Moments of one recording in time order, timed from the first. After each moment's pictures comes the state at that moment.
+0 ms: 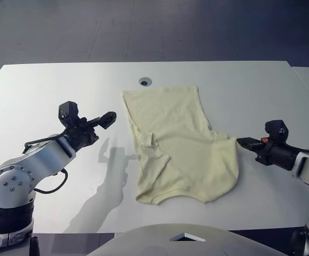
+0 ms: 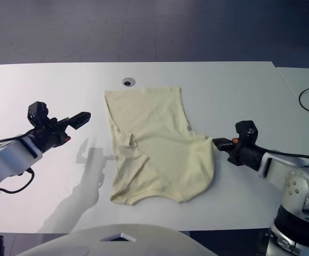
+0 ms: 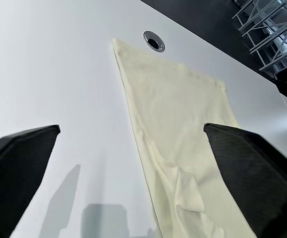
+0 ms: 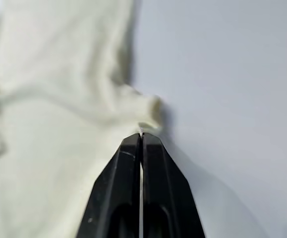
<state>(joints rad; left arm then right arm) -0.02 0.70 0.21 -0.48 -1.65 0.83 0.62 -0.06 -0.55 -0.52 -0.62 0.66 1.57 0.47</state>
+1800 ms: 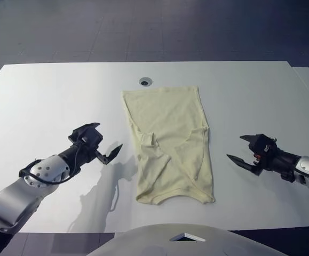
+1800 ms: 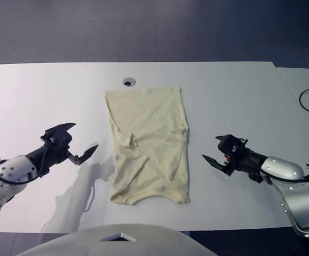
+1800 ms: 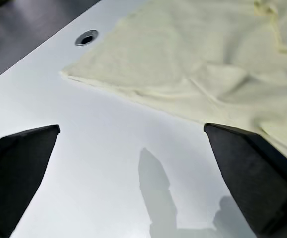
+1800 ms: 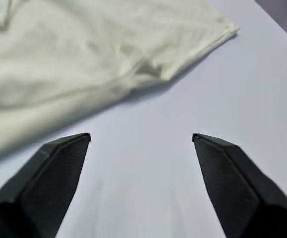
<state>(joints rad) 0.28 1.08 -0.14 -0.54 -0.49 0.26 -0.23 0.36 -0.99 -0.16 -0.48 0.23 0.38 0.74</state>
